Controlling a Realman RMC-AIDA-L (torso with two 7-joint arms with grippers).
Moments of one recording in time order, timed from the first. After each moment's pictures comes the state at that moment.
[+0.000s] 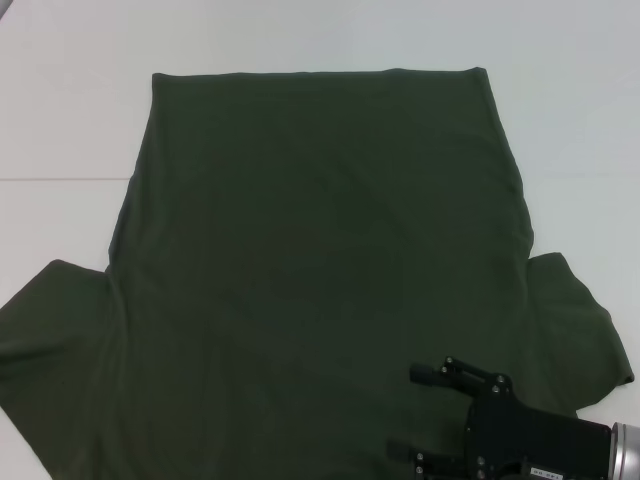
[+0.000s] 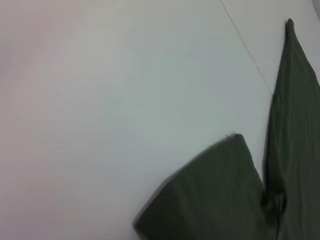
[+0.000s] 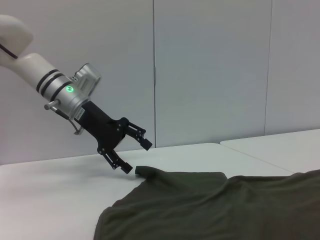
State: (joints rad) left arm -0.42 -1.89 0.19 0.65 2.45 1.37 -2.56; right arm 0.42 2.10 -0.88 -0.30 -1.69 -1.50 0.71
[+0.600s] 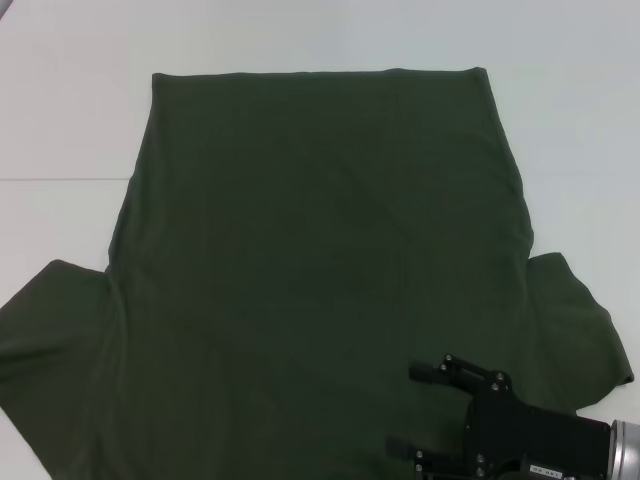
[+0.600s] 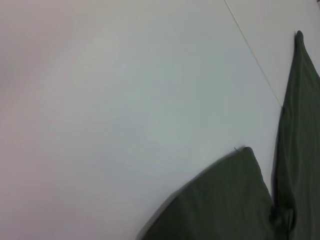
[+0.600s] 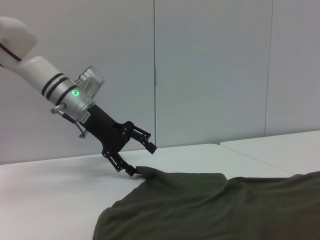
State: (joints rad) left arm -0.43 -1.89 0.19 0.62 2.45 1.30 -2.56; right arm 0.42 2.10 -0.88 -0.31 -1.69 -1.50 0.72
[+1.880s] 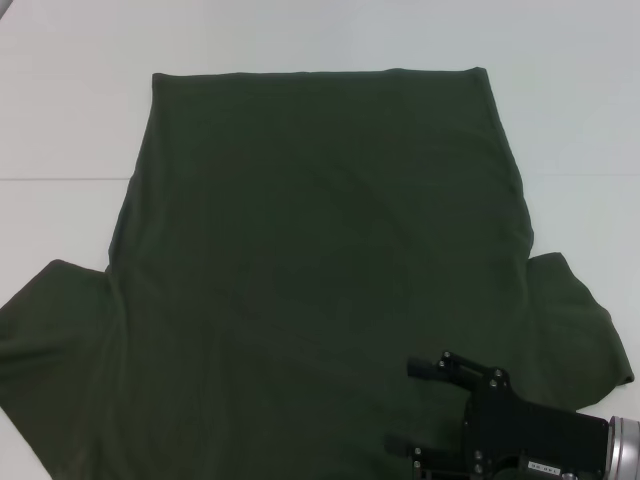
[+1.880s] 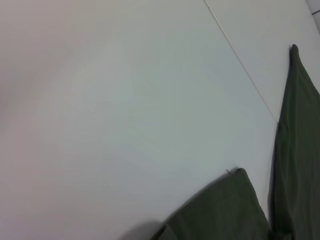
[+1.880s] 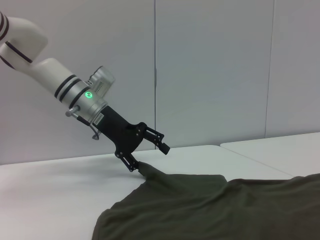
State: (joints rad) left arm -0.48 -1.90 0.19 0.59 2.45 1.20 -2.55; right arm 0.43 2.10 -0.88 -0.31 -1.69 -1.49 0.72
